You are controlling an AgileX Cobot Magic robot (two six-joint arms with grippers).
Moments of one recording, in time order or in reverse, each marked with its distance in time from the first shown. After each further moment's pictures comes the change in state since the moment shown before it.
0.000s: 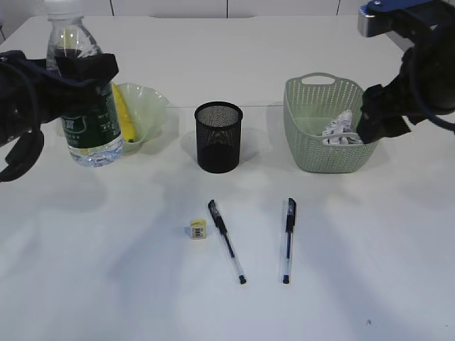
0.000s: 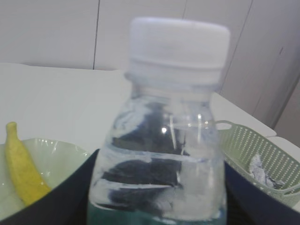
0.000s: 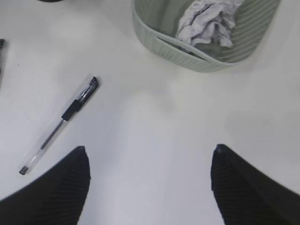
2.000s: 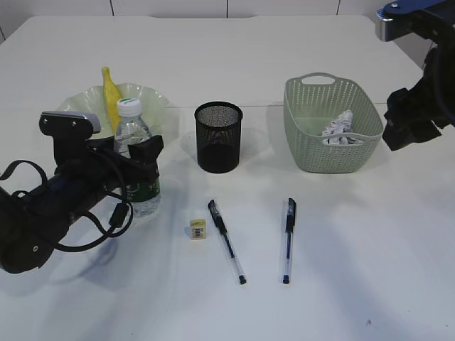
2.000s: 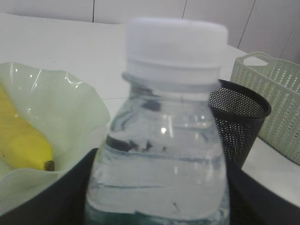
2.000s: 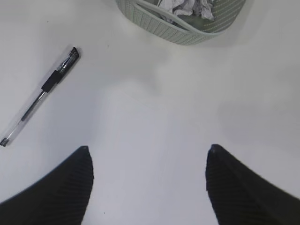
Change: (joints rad) left arm 0.009 0.656 -0.100 -0.024 -0.470 0.050; right arm -0.002 -0.044 0.000 -0.096 0.112 0.029
